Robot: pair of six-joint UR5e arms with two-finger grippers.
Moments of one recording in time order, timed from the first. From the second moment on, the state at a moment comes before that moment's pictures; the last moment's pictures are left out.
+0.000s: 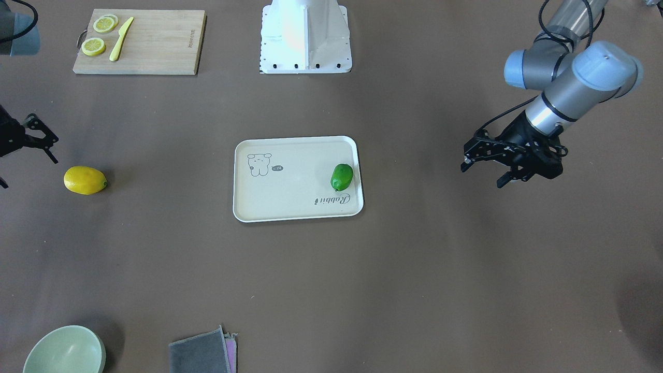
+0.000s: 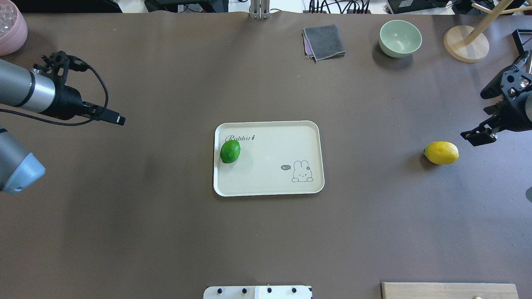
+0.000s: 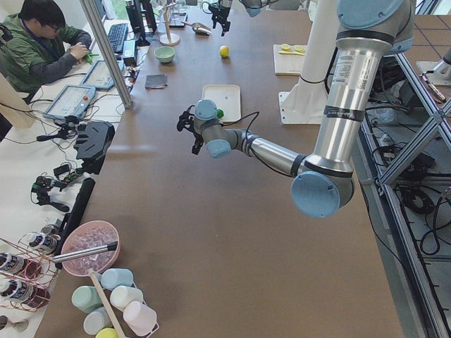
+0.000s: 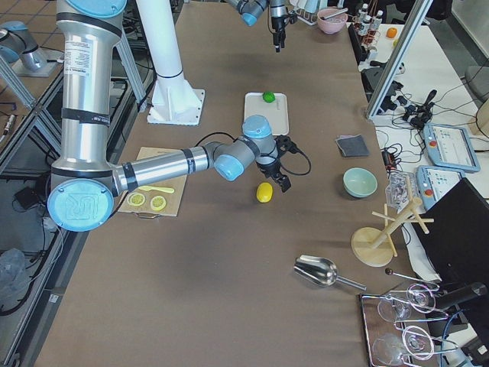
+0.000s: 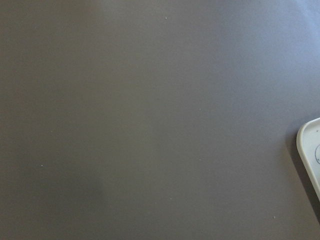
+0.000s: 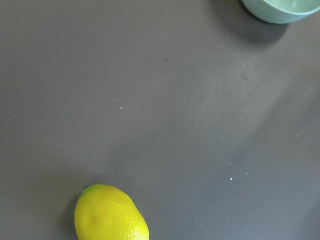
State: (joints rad) left arm -0.97 -1.75 -1.66 -2.28 -2.24 -0.70; right arm 1.01 -1.67 1.87 -1.03 2.03 -0.01
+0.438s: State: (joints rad) left arm -1.15 -1.70 -1.65 -2.15 -2.34 -0.37; right arm 0.95 -1.67 1.85 -1.03 2.01 -0.28
